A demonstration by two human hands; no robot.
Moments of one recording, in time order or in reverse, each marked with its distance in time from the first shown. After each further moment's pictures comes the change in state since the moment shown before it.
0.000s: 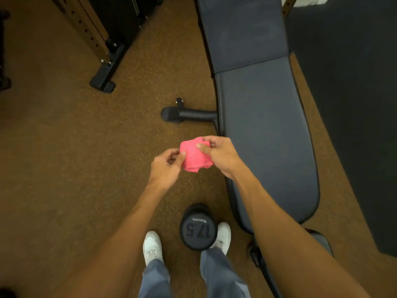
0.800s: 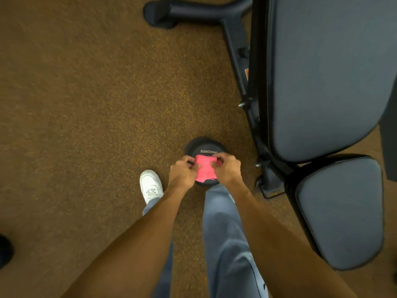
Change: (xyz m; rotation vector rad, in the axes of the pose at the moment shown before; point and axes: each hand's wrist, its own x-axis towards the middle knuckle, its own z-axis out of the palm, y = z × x) left_hand -0.076 -0.327 0.092 0.293 -0.226 -0.341; right_hand -0.076 0.348 0.083 -0.532 0.199 0.381
